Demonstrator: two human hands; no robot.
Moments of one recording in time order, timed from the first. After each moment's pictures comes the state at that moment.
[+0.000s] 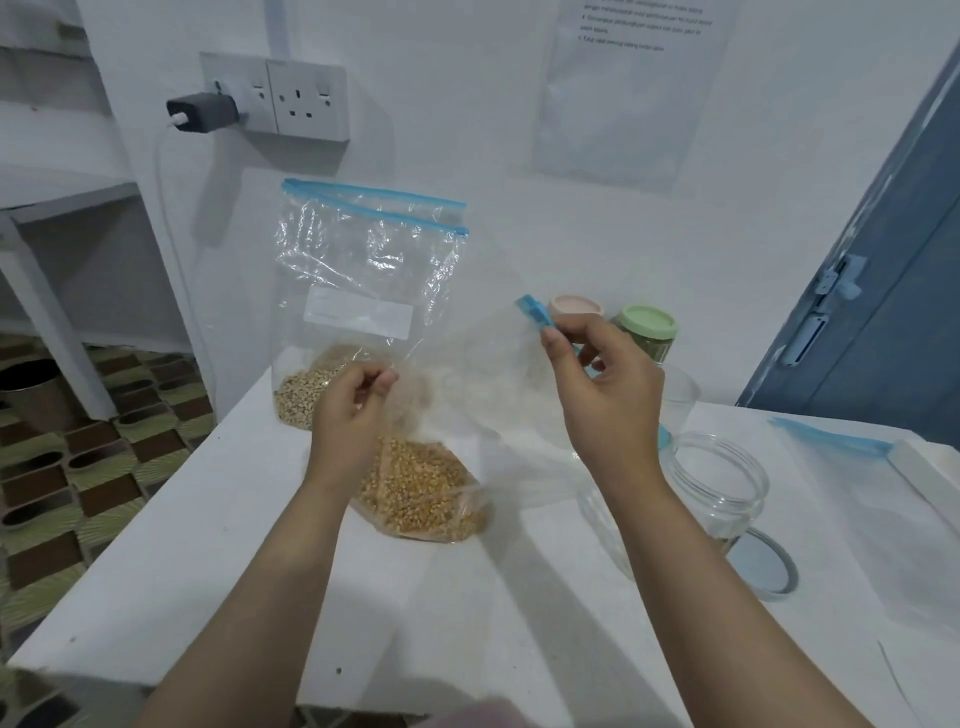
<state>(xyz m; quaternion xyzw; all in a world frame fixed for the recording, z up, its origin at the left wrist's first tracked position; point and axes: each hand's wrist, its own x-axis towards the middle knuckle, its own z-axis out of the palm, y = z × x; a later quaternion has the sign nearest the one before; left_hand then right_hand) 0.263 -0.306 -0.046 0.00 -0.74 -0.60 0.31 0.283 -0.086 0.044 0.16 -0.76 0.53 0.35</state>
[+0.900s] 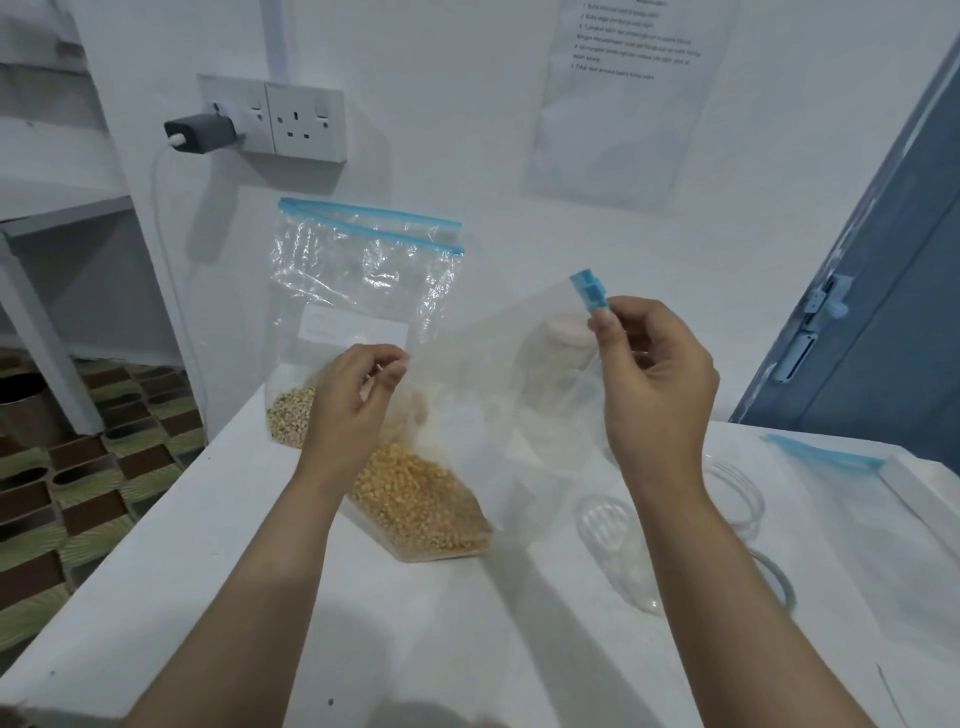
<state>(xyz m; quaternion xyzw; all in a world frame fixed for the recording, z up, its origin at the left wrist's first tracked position) 0.255 -0.311 -0.016 -0.09 -0.79 -0.49 0.36 0.293 -0.073 0.078 0.13 -0.71 0.58 0.38</state>
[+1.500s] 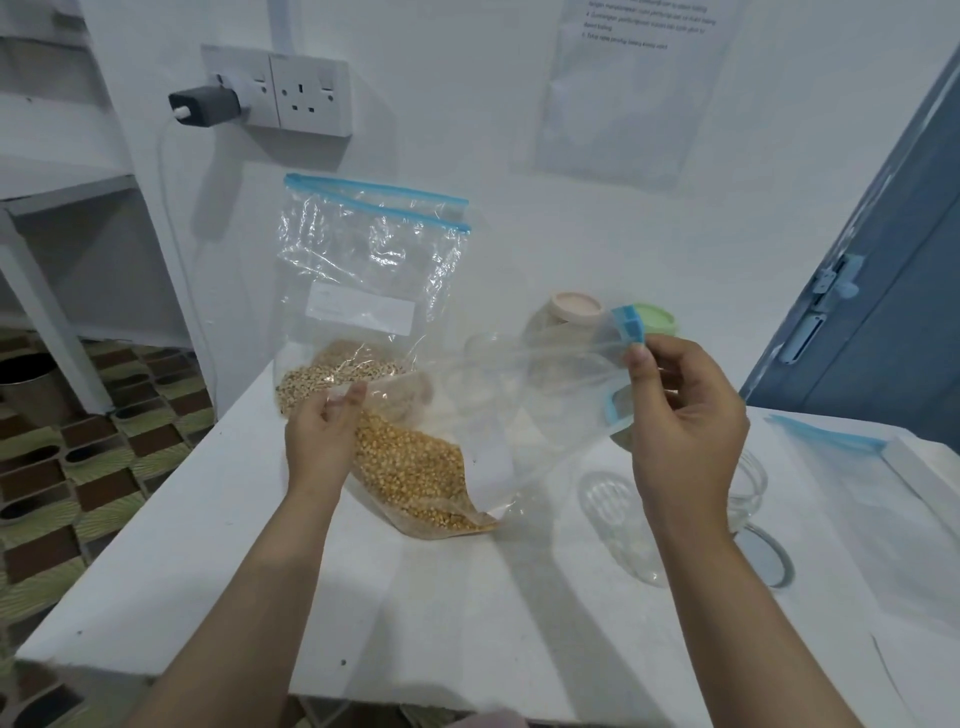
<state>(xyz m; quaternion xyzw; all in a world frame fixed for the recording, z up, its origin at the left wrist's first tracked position) 0.269 -0.326 -0.067 0.22 -0.73 -0.59 0.25 0.322 -0.058 0.047 0.08 -0.71 0.59 0.38</state>
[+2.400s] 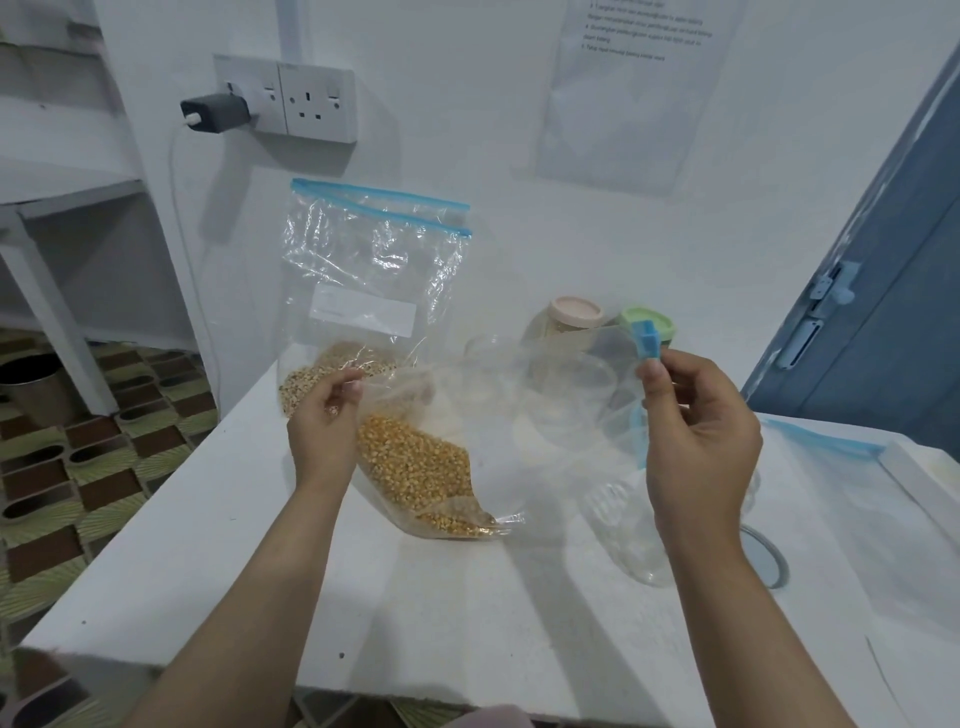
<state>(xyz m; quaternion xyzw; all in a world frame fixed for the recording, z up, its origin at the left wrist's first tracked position) 0.265 -0.322 -0.070 0.15 -0.71 -0.60 0.35 0.329 -0.044 0.038 0.06 -0.70 0.61 0.37</state>
